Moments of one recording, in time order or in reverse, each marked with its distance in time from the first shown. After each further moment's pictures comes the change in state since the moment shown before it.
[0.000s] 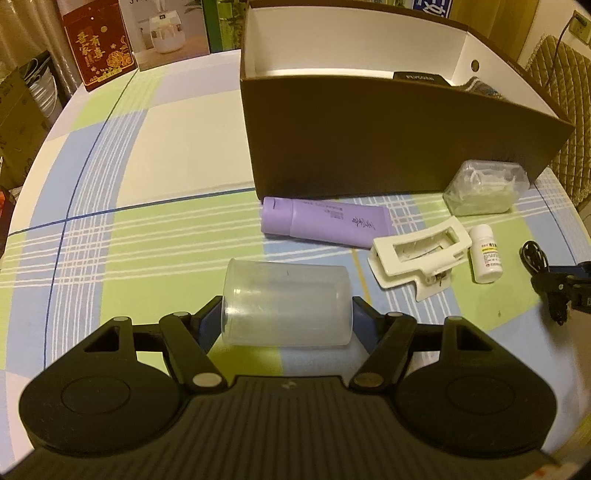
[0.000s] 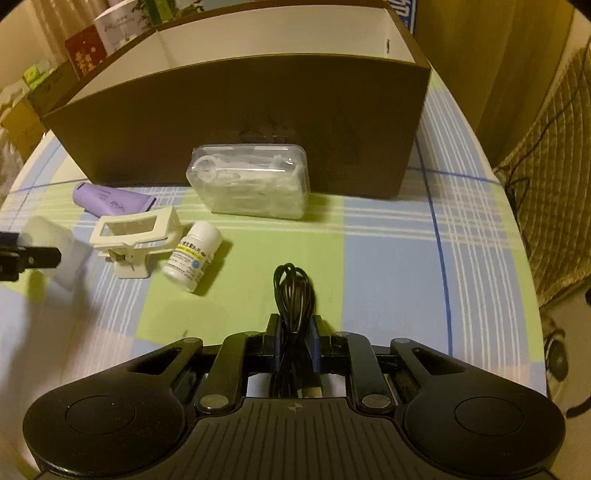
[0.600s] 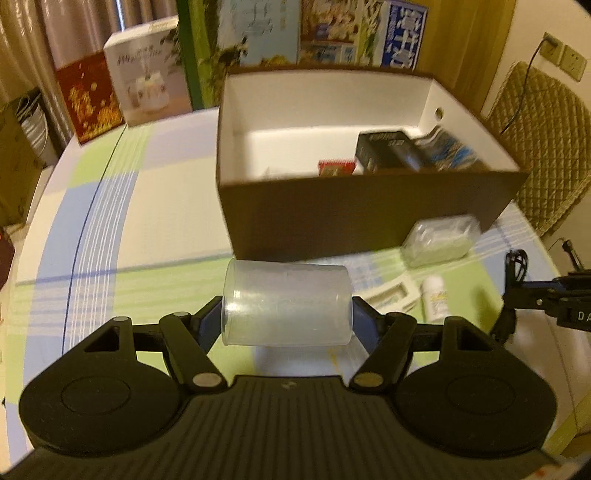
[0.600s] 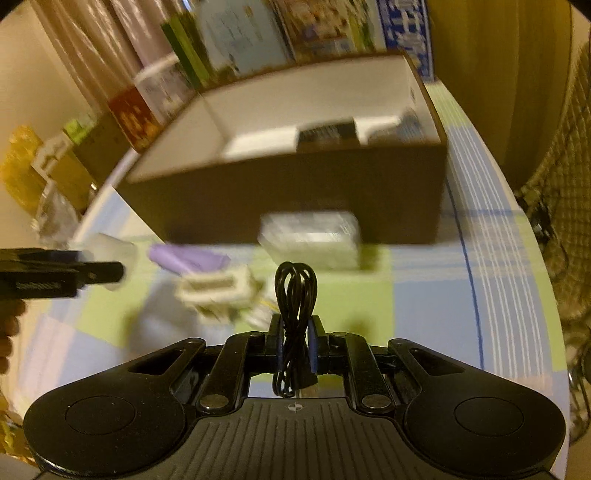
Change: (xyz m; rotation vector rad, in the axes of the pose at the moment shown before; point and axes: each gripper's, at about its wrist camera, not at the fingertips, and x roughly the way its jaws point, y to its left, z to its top) left arm -0.050 -0.017 0.032 0.042 -0.122 -0.048; right arm -0.054 0.010 0.021 0.072 -0.134 0.206
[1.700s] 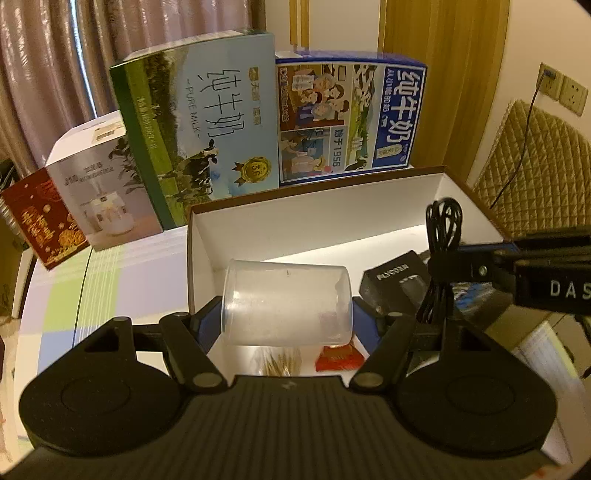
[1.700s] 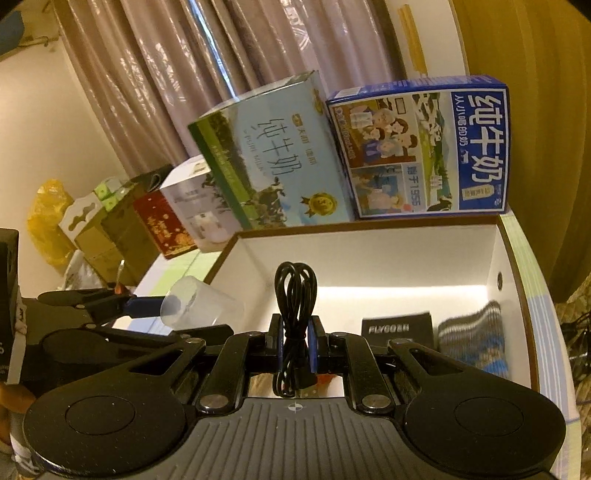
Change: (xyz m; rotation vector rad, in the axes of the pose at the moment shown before) left arm 0.060 -0.001 0.145 0.100 -0.133 -0.026; right arm 0.049 0.032 0.176 -0.051 -0.189 0.101
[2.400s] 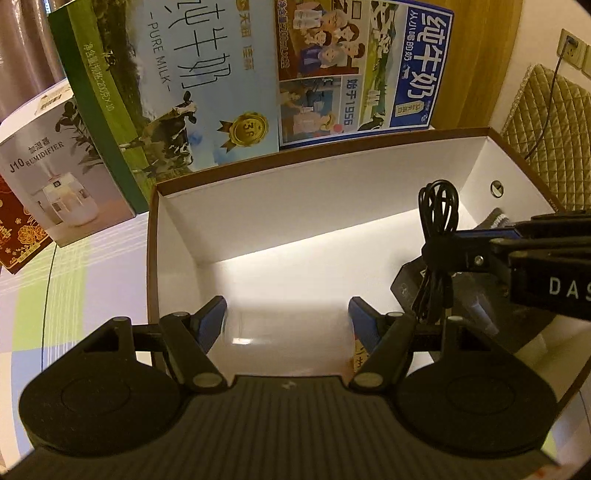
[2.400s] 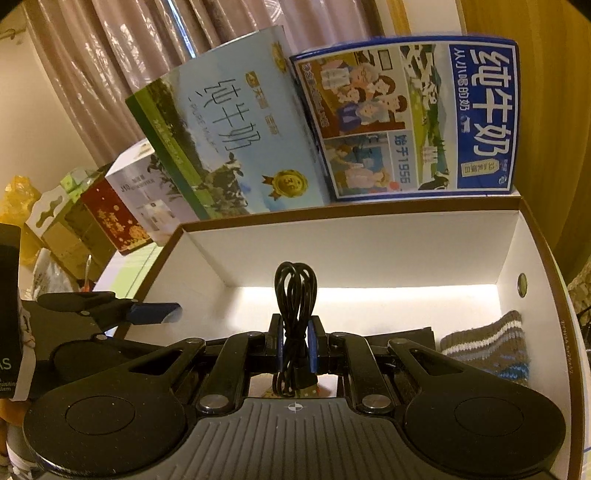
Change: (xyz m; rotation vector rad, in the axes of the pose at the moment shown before) left arm 0.091 0.009 0.009 0.027 0.119 -0.012; right arm 0.078 -0.030 0.010 0.032 0.070 -0.065
